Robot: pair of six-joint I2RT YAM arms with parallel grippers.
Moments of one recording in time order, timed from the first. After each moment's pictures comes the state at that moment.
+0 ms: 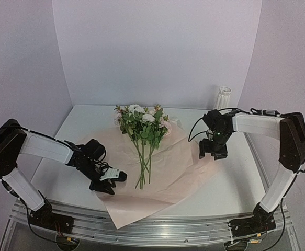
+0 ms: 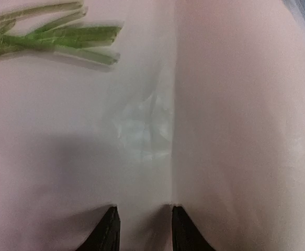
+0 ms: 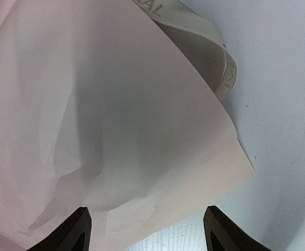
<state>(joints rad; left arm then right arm) -0.70 1.58 0.68 -0.34 0.49 0.87 0.47 1.75 1.23 -0.85 0.01 0.53</state>
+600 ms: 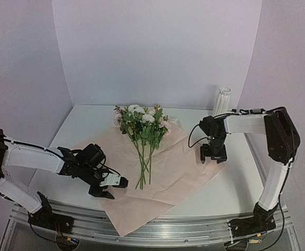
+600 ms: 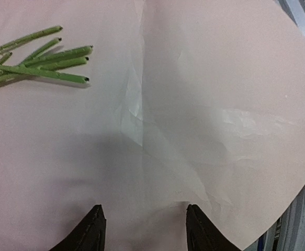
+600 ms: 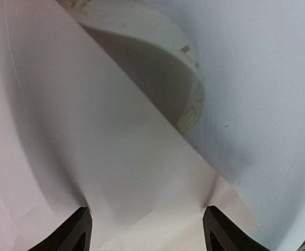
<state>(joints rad) -0.85 1.41 0.59 -0.30 0.33 0.81 0.45 1.91 1.24 -0.84 0.11 0.55</state>
